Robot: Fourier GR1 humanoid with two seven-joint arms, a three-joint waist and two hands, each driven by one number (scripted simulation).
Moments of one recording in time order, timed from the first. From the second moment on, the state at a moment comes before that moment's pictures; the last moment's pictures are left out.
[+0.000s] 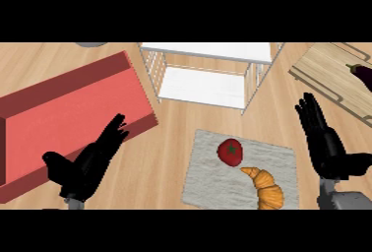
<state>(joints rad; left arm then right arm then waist) 0.01 0.33 -0.34 -1.65 0.36 0.14 0.14 -0.07 -0.27 0.06 -1.47 -0.19 -0.11 -0.17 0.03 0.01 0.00</state>
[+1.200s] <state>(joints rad) -0.14 0.35 -0.28 -1.51 0.14 0.24 0.02 0.35 -0.01 0.23 -1.74 0.05 -1.23 -0.19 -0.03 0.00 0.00</state>
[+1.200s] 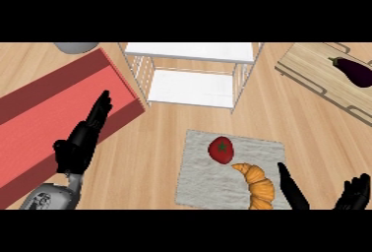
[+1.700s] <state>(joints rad) -0.20 0.31 -0.30 -1.48 0.11 0.22 0.01 0.54 -0.03 0.44 -1.80 0.37 -1.23 0.09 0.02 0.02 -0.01</state>
